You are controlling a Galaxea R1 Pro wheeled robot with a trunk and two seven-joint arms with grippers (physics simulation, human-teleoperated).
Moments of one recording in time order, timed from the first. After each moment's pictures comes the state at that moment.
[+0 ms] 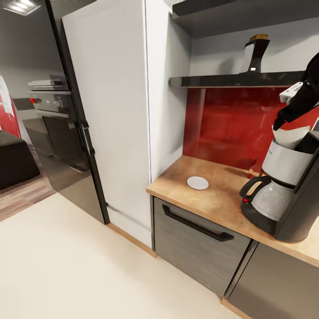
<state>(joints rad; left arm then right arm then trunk) 0.08 -0.01 0.24 -0.60 0.10 -0.19 0.00 -1.96 -0.42 0.70 -0.40 0.84 1.00 1.22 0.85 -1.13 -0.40</state>
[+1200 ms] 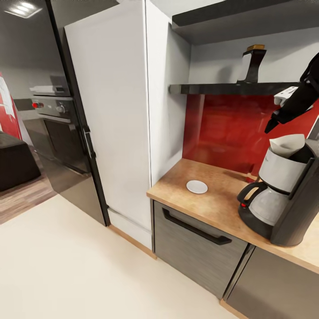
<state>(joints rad) 0.08 -0.01 0.24 -0.60 0.10 -0.19 0.00 -1.96 -0.42 0.69 -0.41 0.83 0.99 1.39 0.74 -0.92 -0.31</state>
